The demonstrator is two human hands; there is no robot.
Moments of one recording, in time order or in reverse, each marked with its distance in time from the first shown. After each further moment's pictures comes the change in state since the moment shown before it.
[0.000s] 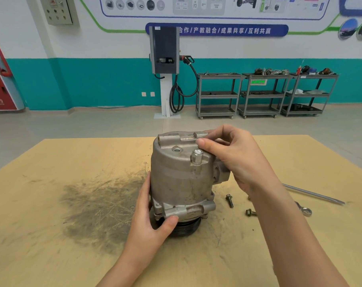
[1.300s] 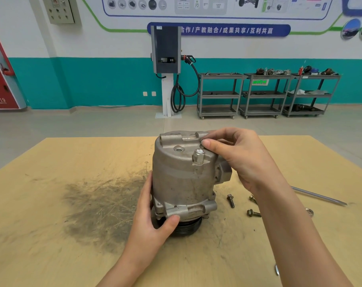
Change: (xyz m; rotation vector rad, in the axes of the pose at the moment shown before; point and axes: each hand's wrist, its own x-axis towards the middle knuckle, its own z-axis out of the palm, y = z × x) left_hand 0.001 -0.004 -0.001 0.017 0.014 0.041; right_hand 0.002 0.001 -0.004 0.001 -0.027 0.020
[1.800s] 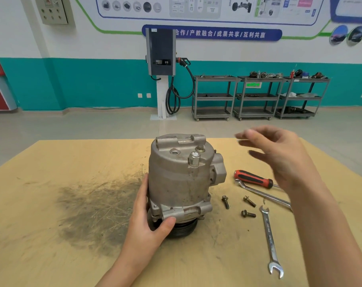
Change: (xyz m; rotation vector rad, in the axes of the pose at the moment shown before) left_hand -0.001 0.003 0.000 0.003 -0.018 -0.033; right_hand -0.010 -0.003 -0.062 -0.082 0.144 -0.011
